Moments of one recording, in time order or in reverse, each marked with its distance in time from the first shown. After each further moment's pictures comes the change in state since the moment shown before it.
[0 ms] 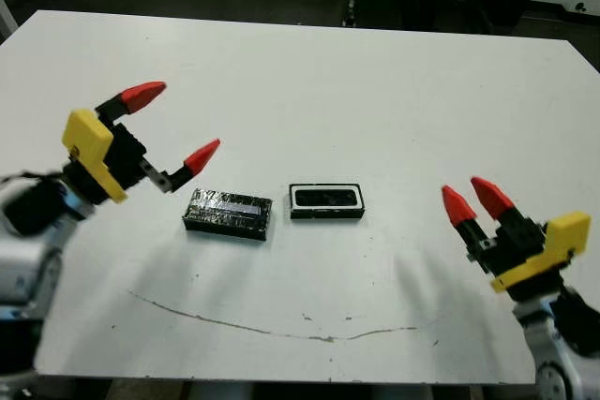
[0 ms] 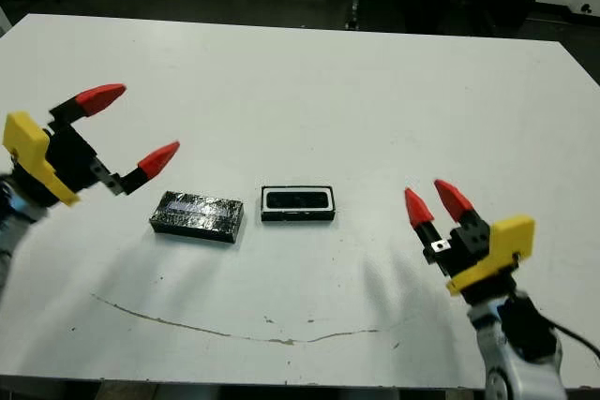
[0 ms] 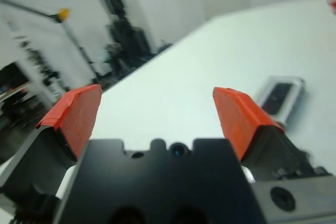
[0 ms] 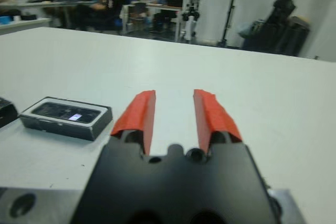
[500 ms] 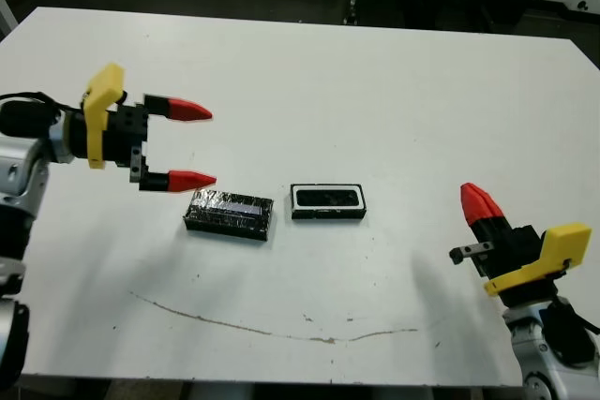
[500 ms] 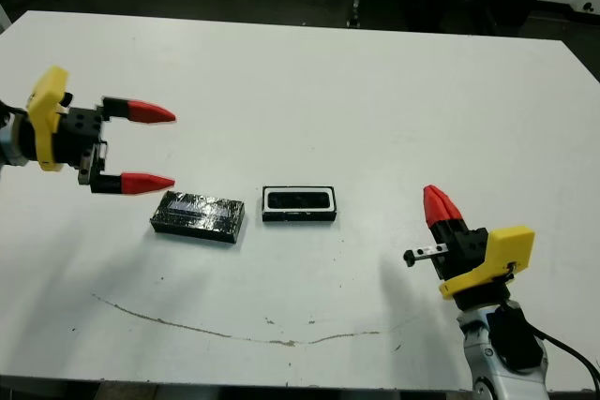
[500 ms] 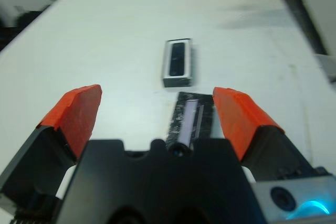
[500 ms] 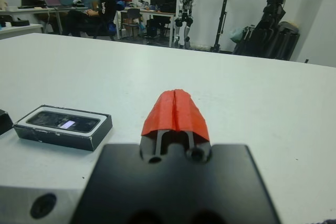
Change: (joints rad) left arm -0.380 -0.037 -0.193 0.559 -0.004 -0.007 -0.619; right arm -0.009 0.004 0.055 0.003 -0.016 -0.036 -0.075
